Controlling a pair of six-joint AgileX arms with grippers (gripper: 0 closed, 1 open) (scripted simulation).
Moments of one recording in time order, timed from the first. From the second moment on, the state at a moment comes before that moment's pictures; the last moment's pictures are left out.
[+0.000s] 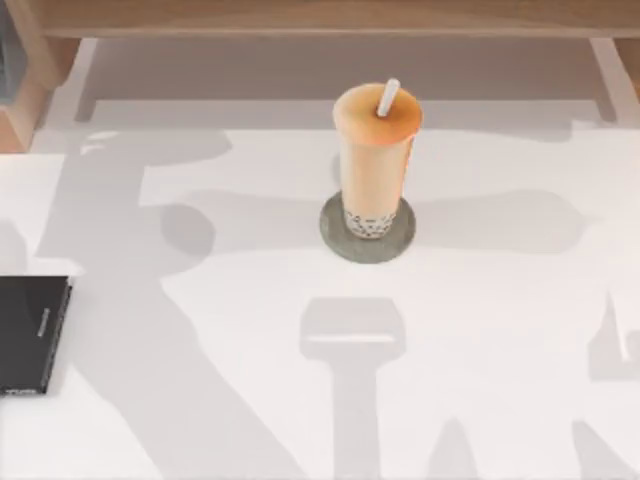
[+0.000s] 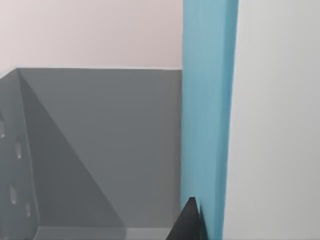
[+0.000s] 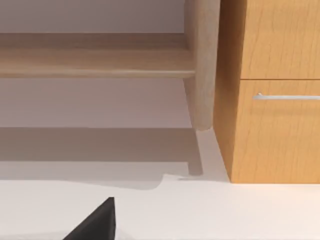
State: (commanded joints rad) left arm 0.39 2.08 1.55 0.52 0.43 0.00; right arm 0.00 0.00 0.00 0.00 0.00 0.00
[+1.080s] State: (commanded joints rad) left arm 0.58 1.47 0.88 0.54 0.53 1.02; right arm 0.00 0.00 0.00 0.00 0.00 0.00
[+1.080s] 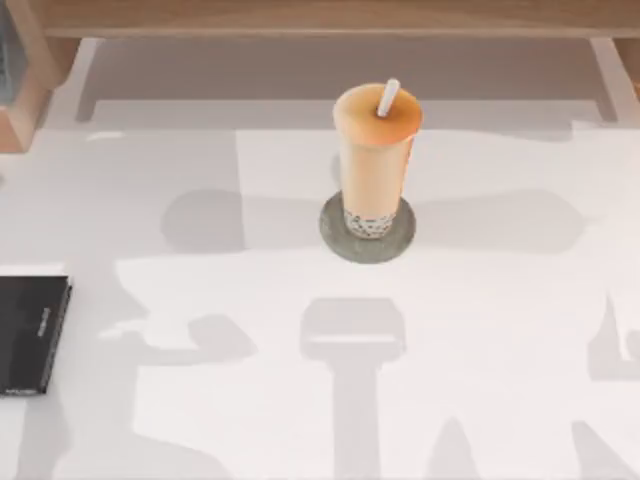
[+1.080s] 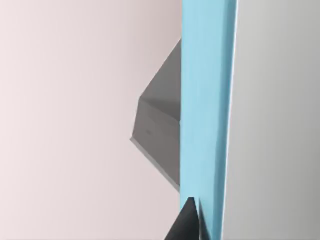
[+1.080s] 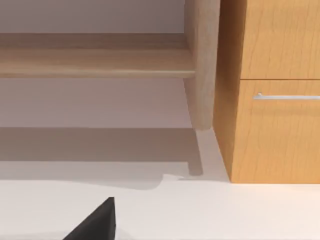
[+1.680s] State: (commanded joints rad) left arm 0.59 1.23 0.17 0.57 0.54 1.83; right arm 0.00 0.00 0.00 0.00 0.00 0.00
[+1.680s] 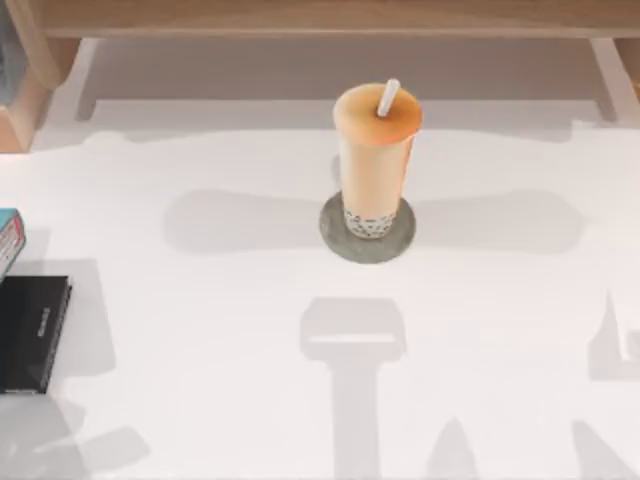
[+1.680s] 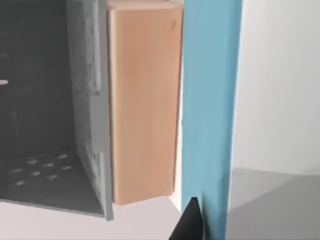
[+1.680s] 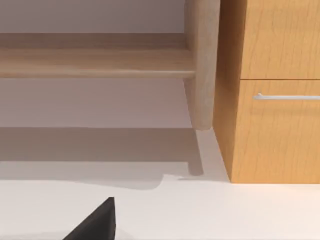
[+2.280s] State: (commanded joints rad) left arm 0.58 1.22 0.04 0.58 0.53 1.92; right arm 0.00 0.00 0.00 0.00 0.00 0.00
